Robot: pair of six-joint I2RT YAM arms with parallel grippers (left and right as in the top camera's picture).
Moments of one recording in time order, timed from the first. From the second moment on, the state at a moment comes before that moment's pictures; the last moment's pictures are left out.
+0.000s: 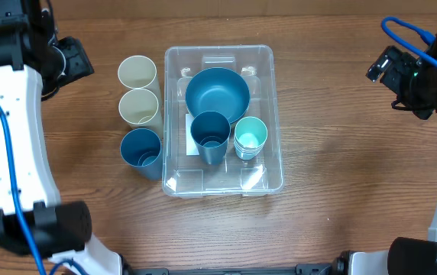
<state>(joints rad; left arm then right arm) 0.18 1.85 2.10 -1.39 0.06 -0.28 -0.22 1.58 1.76 -1.23 -0.10 0.44</state>
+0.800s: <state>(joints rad) 0.11 2.07 2.10 -1.27 0.18 -0.18 -0.22 1.58 1.76 -1.23 -0.10 0.44</state>
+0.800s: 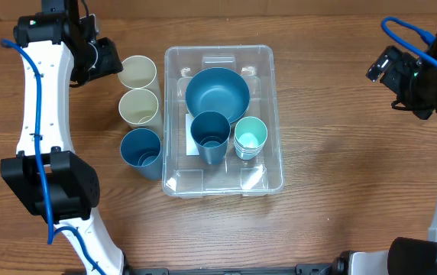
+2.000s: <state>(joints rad) 0.05 2.14 1.96 -1.12 0.09 -0.31 -0.22 1.58 1.76 -1.23 -0.10 0.44</state>
